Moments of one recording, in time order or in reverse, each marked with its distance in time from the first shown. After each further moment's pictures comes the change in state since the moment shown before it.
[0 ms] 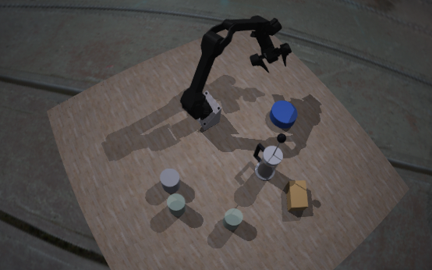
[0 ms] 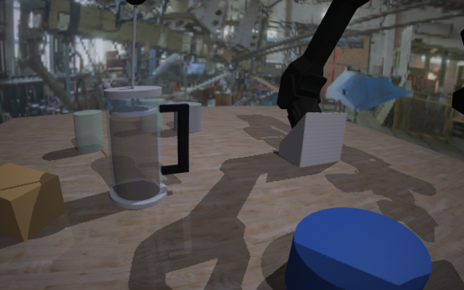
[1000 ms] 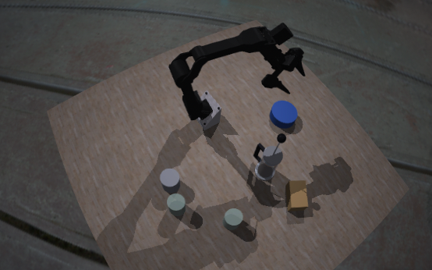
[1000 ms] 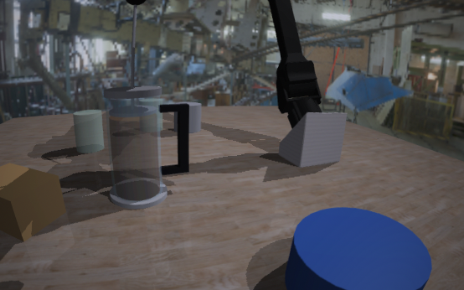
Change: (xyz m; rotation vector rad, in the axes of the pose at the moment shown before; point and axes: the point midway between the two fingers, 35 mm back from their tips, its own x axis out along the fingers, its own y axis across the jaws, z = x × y) arm -0.084 0.045 0.286 -0.543 -0.244 0.232
